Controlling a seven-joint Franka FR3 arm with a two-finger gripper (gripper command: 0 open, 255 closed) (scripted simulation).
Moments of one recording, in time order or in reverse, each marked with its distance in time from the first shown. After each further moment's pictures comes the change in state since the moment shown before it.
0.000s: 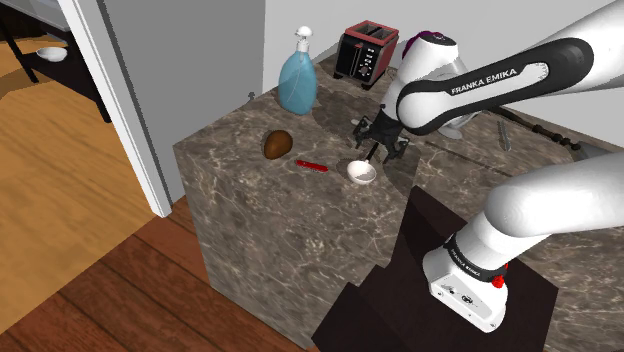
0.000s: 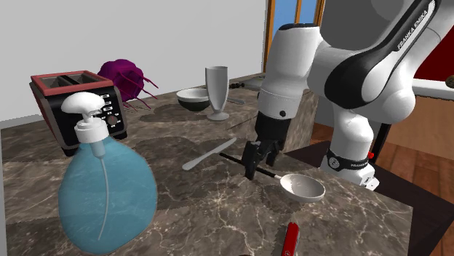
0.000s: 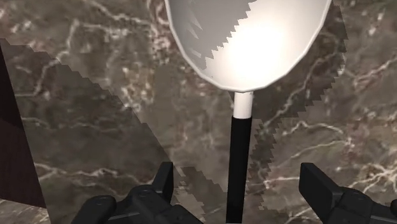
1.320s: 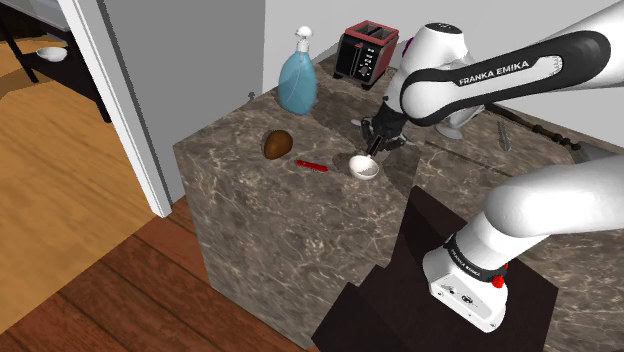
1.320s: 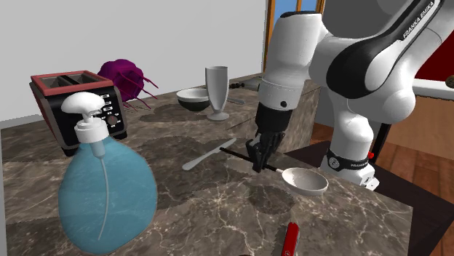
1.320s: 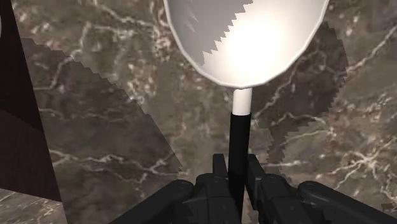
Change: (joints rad) arm 0.004 -0.048 -0.015 0.026 -0.003 -0.073 -0.005
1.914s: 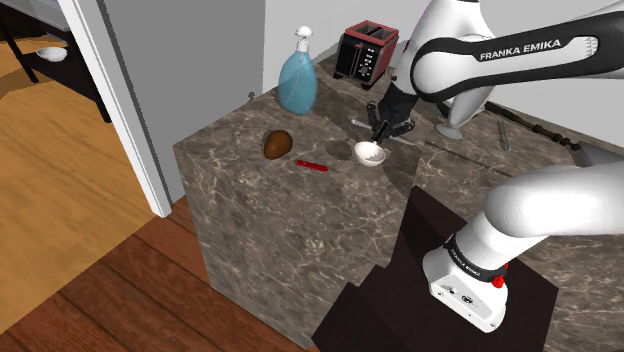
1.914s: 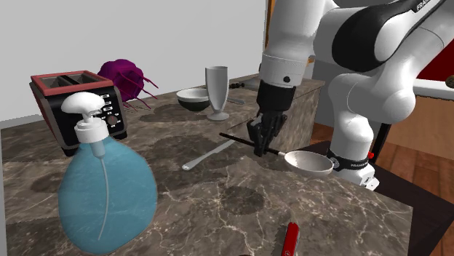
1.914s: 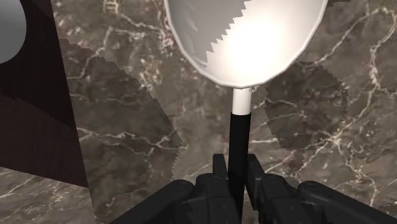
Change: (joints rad) arm 0.002 -0.090 -0.032 0.074 -0.013 -0.164 -0.010
